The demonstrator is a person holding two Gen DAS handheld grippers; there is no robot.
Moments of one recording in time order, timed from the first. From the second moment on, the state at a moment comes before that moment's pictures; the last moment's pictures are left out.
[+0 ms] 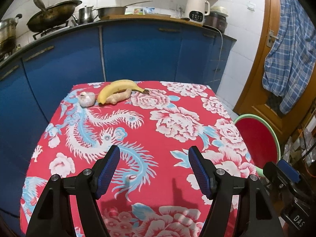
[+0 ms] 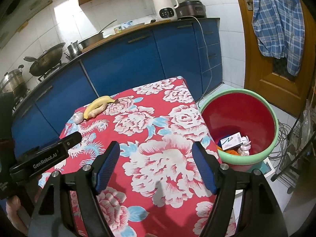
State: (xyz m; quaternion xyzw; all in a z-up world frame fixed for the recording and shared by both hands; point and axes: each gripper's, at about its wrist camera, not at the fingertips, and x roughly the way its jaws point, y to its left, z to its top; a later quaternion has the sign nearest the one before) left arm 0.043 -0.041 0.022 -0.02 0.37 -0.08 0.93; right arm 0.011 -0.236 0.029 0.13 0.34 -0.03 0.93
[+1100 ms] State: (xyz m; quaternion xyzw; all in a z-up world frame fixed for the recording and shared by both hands) left arm 0.043 -0.039 0.024 -0.02 0.37 -0.07 0.93; right arm 0.011 -0.235 0.030 0.13 0.34 -0.03 0.93
